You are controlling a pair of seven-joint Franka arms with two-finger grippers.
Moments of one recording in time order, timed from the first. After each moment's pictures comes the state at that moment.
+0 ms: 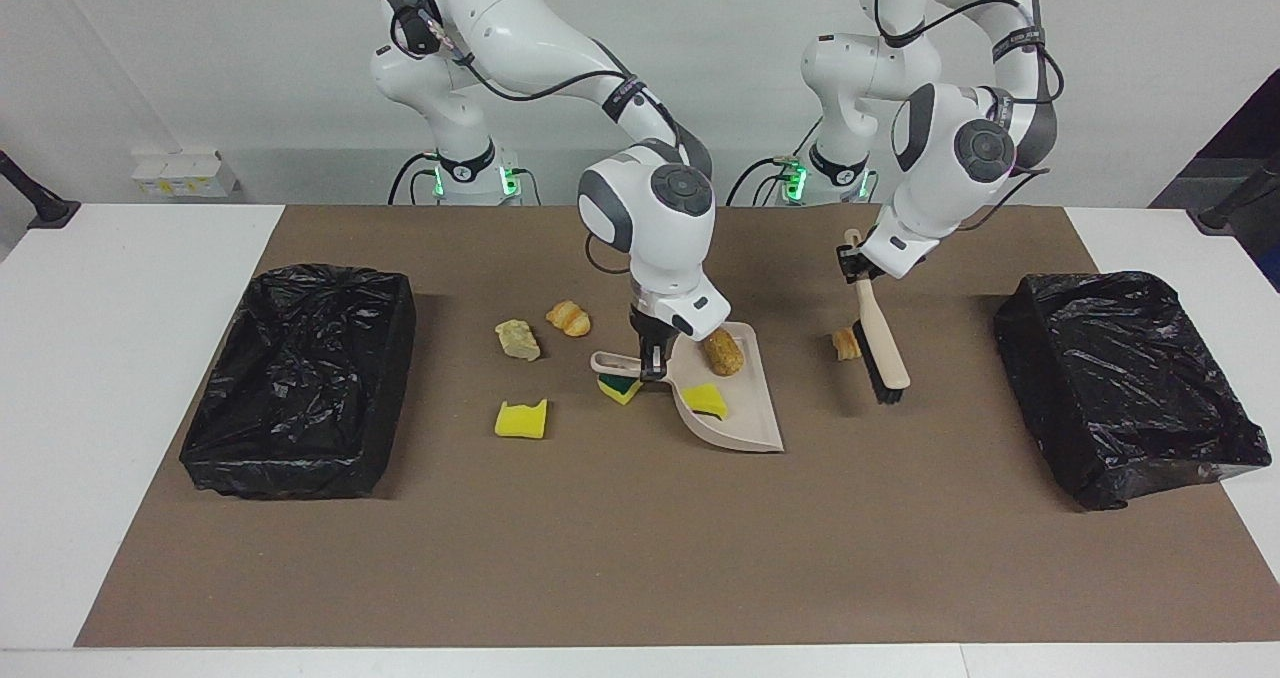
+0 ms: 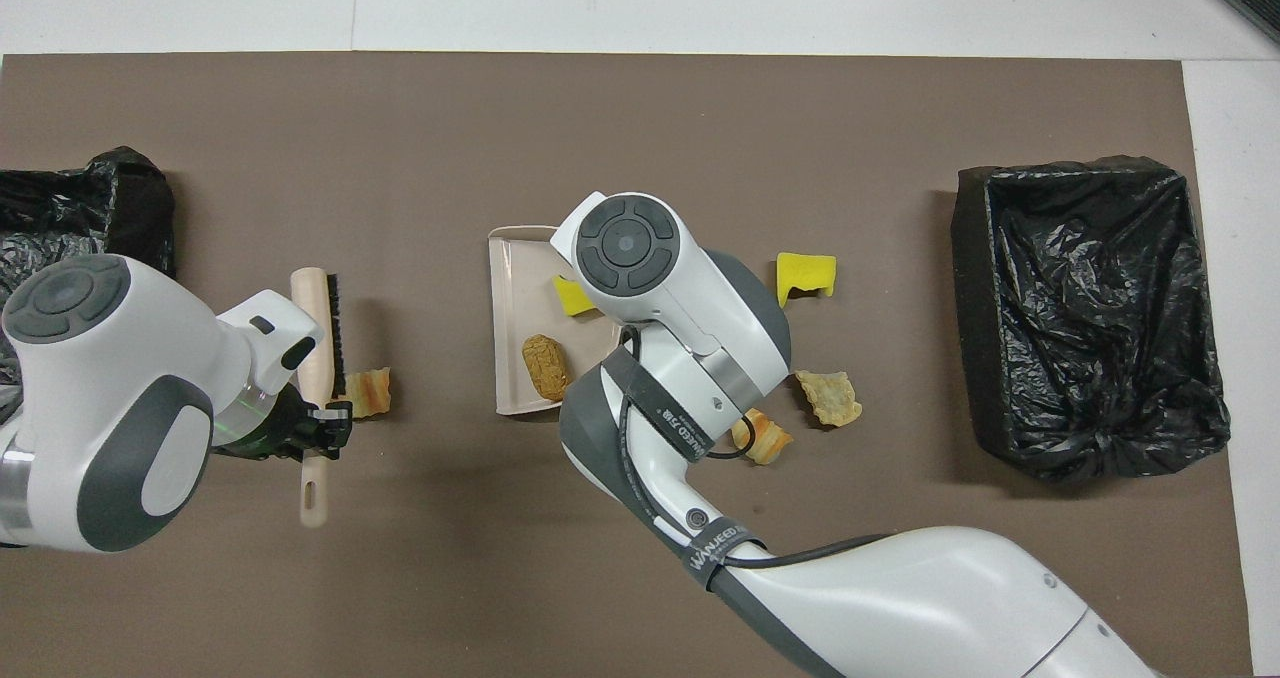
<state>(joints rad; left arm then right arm) -0.23 -0.10 0.03 -2.19 -0.07 1.79 -0.39 0.47 0.53 0.15 -1.47 -0.21 1.99 -0.89</state>
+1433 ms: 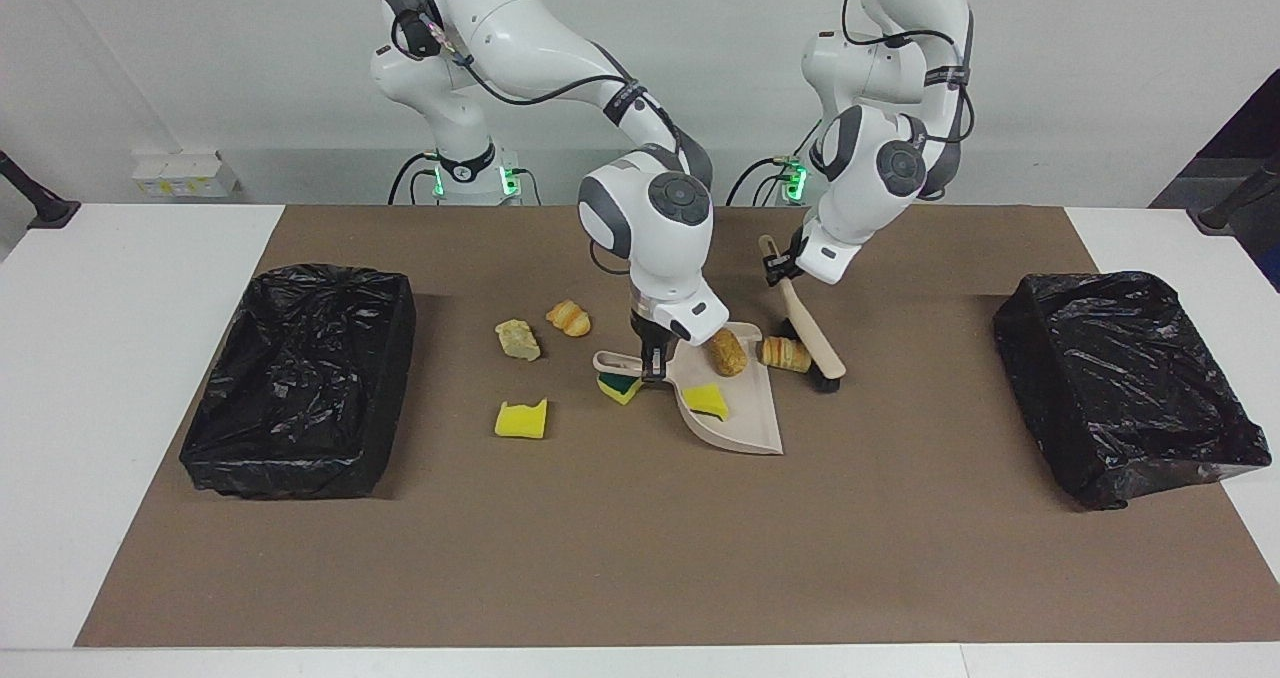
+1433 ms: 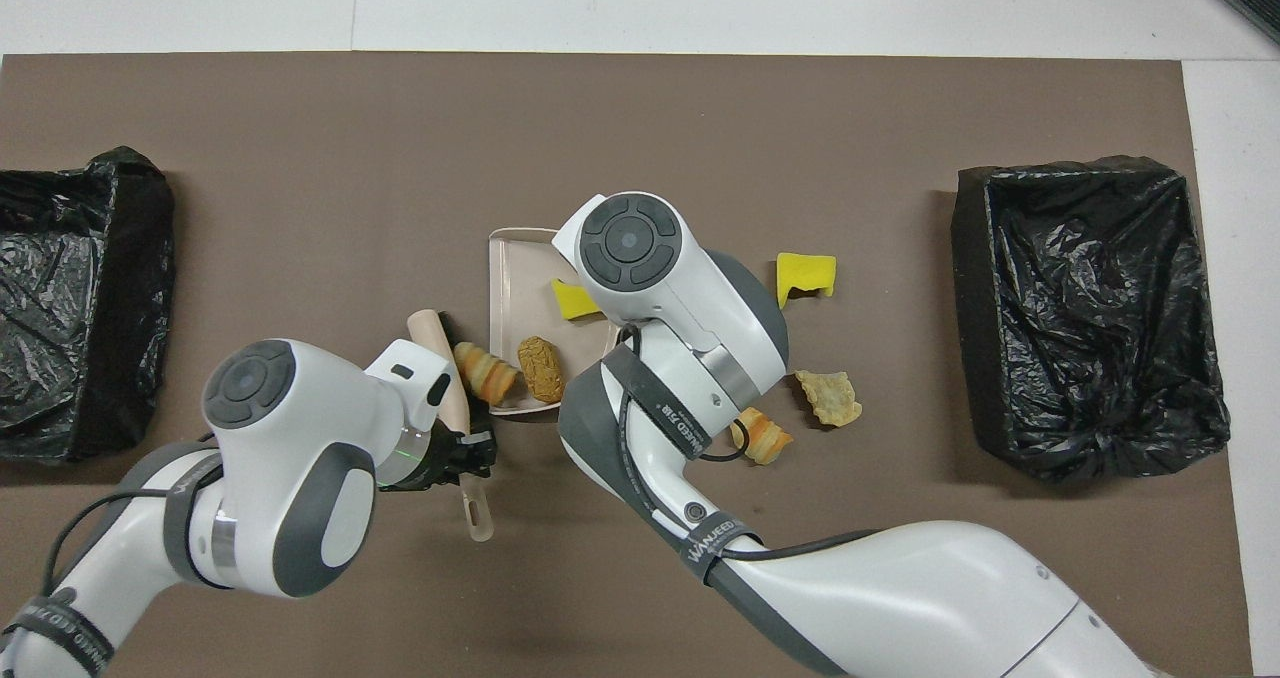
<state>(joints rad) -0.46 -0.03 -0.01 -2.34 -0.39 2.16 -0.47 0.47 0.54 0.15 -1.47 -0.18 1.99 -0.88</state>
